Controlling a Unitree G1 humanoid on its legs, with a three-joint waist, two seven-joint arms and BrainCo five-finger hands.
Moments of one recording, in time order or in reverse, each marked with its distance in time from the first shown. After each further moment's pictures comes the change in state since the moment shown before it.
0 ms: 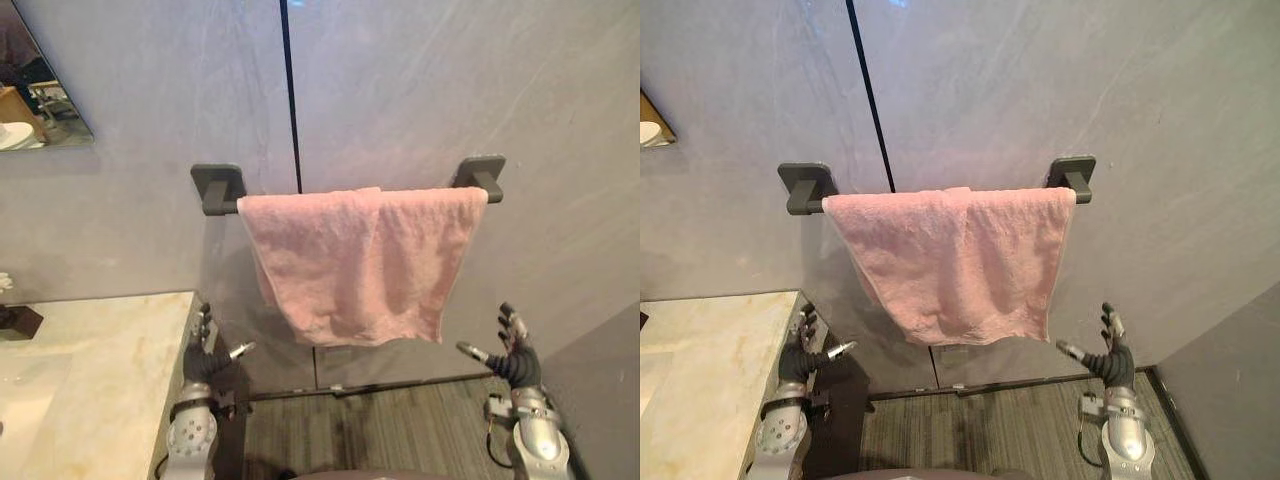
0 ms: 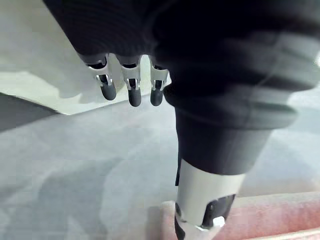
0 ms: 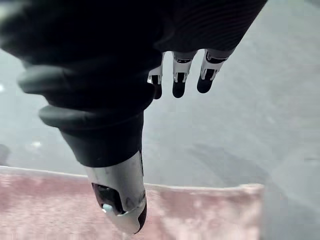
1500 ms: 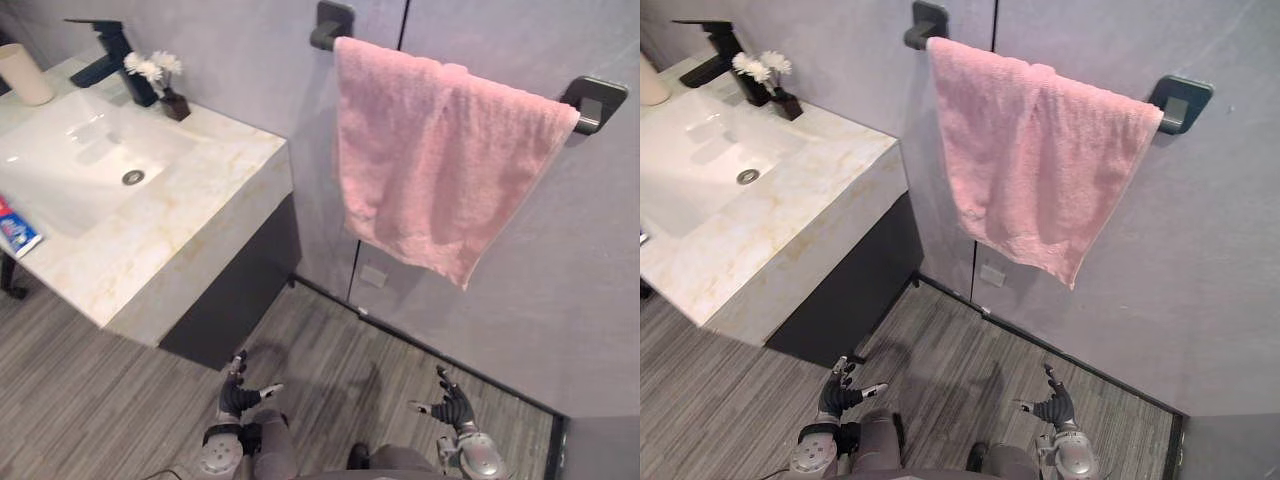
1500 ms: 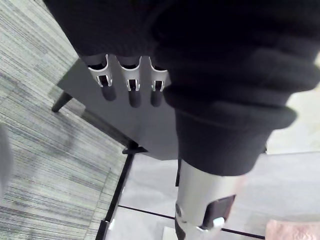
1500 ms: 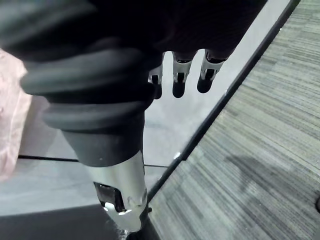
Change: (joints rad) left arm -0.068 -0.010 -0.115 0.288 -0.002 0.020 0.012; right arm -0.108 -0.009 0.233 0.436 -0.075 0.037 -0.061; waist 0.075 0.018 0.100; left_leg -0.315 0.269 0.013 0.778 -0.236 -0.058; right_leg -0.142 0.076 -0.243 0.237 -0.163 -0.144
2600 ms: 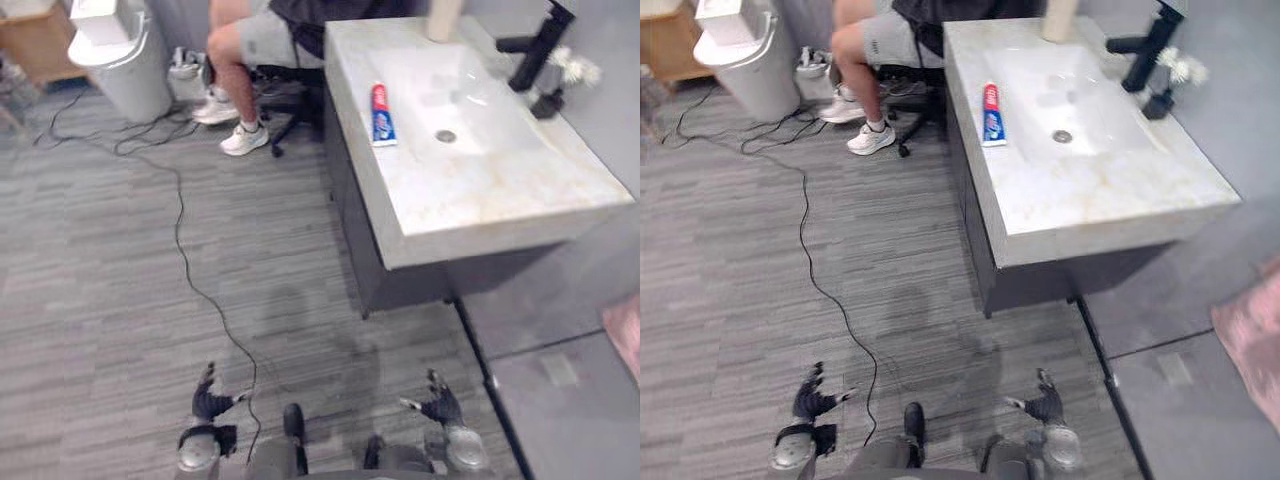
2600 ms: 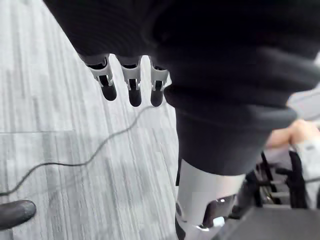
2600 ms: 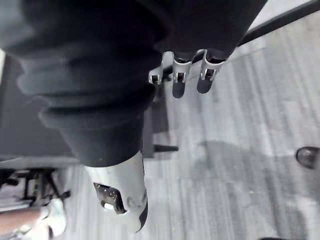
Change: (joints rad) left arm -0.041 0.099 0.124 0.251 -0.041 0.011 0.056; right arm -0.108 0.094 -0.038 0.118 0.038 0.005 -0.007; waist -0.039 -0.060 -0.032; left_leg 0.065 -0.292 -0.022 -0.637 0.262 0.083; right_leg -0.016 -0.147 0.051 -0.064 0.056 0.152
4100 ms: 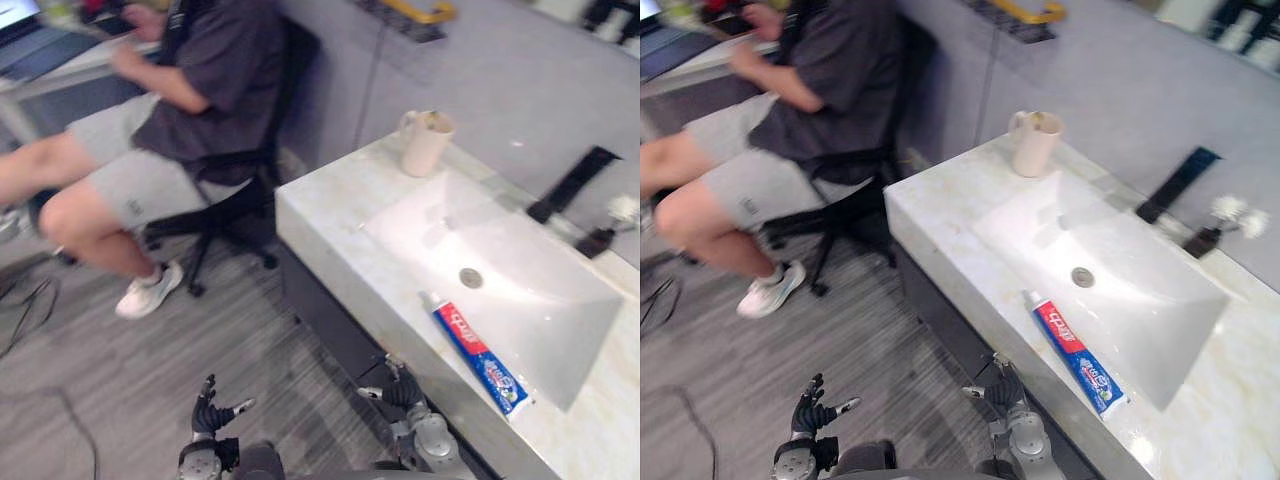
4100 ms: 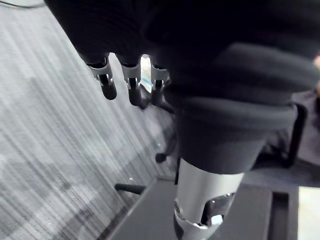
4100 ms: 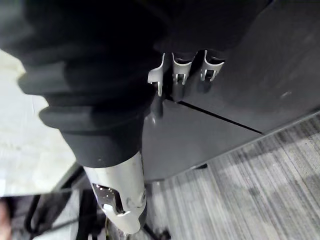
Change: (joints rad) left arm 0.038 -0.064 -0.043 -0.115 -0.035 -0.001 -0.013; right arm 0.030 0.019 0.194 -0.128 -0.039 0.034 0.029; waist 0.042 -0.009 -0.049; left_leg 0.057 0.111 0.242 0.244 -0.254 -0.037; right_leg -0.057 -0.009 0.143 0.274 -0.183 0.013
